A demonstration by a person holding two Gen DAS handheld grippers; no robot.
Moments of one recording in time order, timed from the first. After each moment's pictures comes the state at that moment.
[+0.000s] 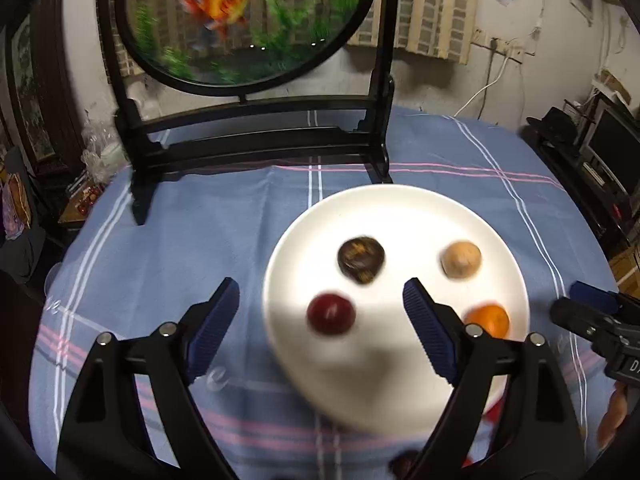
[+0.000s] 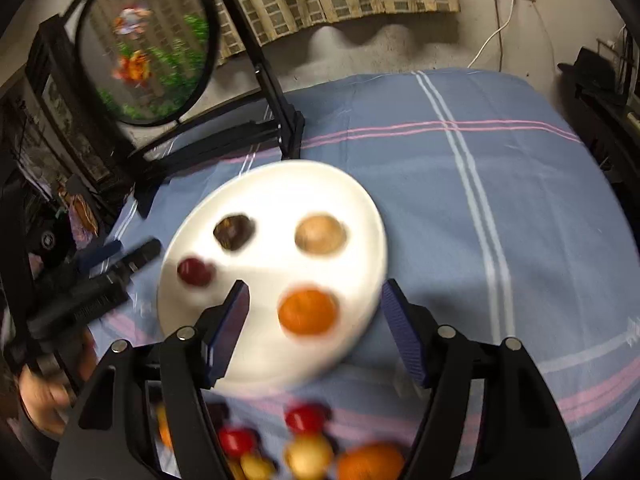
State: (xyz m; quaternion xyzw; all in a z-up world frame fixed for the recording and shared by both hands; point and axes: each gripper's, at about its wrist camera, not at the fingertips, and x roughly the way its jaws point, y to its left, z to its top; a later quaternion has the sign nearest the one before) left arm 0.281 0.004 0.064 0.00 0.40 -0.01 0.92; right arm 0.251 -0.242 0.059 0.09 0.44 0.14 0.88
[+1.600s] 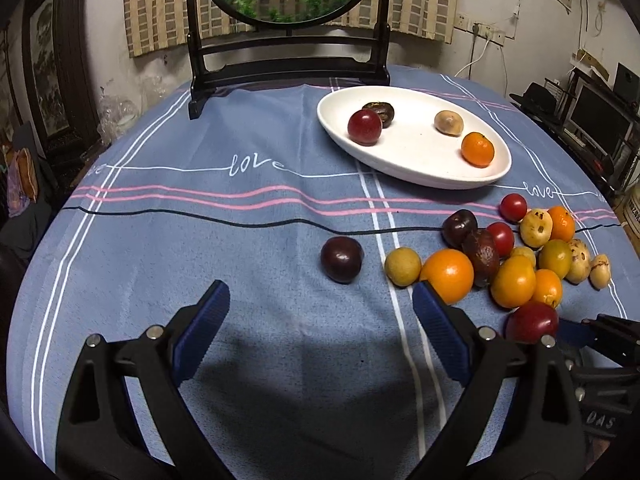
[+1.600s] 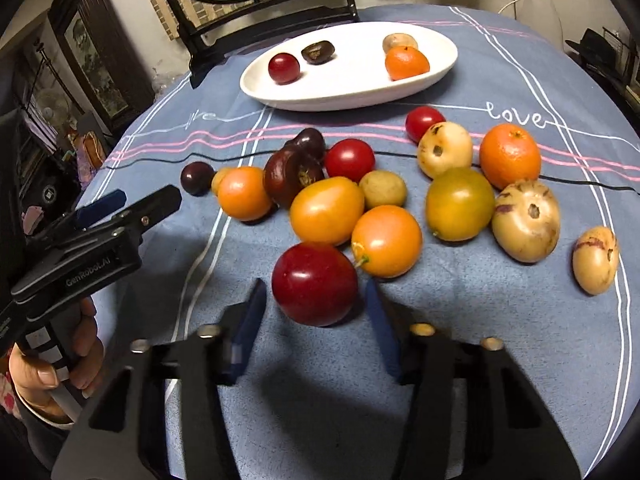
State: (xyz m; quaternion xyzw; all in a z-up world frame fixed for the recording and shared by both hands) left arm 0.099 0.053 0.000 0.00 0.40 -0.02 0.92; right arm 0.073 -0.153 -0.021 0.06 0.48 0.16 0.86
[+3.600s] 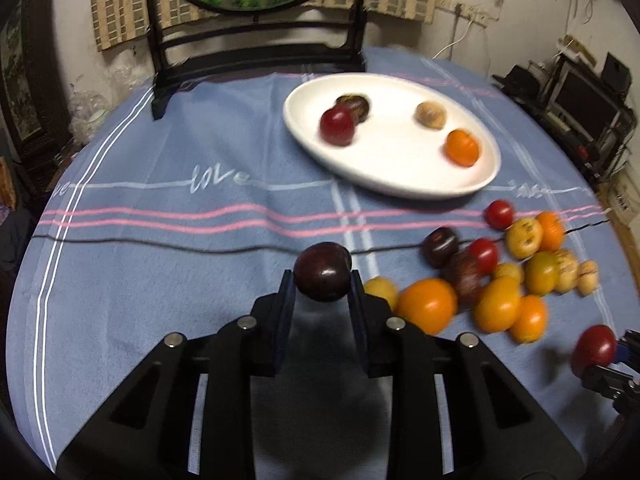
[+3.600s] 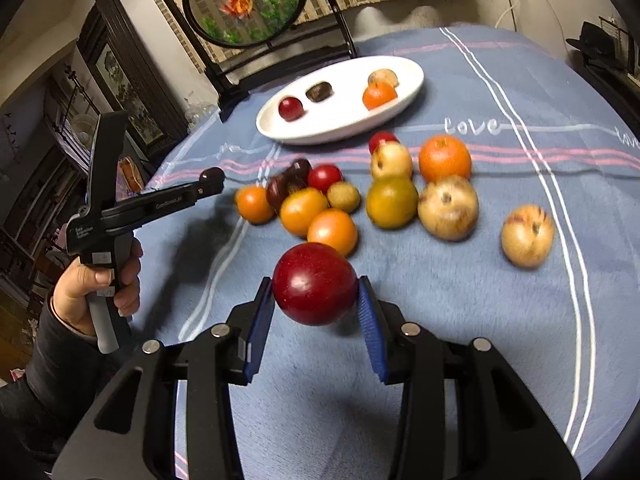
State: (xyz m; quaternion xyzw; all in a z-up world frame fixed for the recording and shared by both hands) left arm 0.138 0.040 0.013 0.00 0.44 -0.07 0.90; right arm 0.028 -0.220 0.014 0.11 0.43 0.22 0.87
